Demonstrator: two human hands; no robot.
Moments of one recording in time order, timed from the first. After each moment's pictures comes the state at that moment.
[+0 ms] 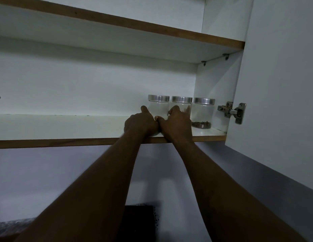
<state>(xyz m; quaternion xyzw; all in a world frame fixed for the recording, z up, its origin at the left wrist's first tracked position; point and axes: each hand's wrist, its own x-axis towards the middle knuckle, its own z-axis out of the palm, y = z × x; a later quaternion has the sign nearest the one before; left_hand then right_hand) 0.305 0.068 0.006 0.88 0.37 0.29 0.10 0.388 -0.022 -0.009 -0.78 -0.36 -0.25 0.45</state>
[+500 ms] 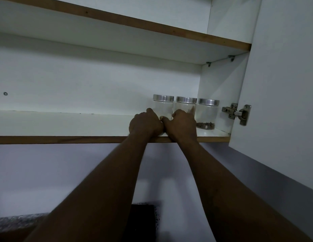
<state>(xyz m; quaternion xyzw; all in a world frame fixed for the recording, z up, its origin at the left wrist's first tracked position) 0.297 0.060 0.005 0.87 0.37 0.30 0.13 0.389 -0.020 -0.009 -0.80 -0.35 -0.25 0.42</state>
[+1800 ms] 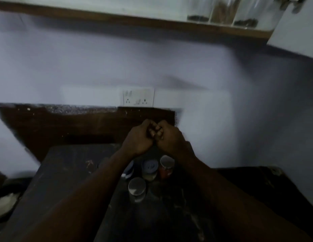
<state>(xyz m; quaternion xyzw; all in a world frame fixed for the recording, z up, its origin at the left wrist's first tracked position) 0.052 -0.036 -0.306 0.86 0.28 0.23 0.37 0.180 -0.132 -0.312 -0.76 -0.53 0.06 0.37</state>
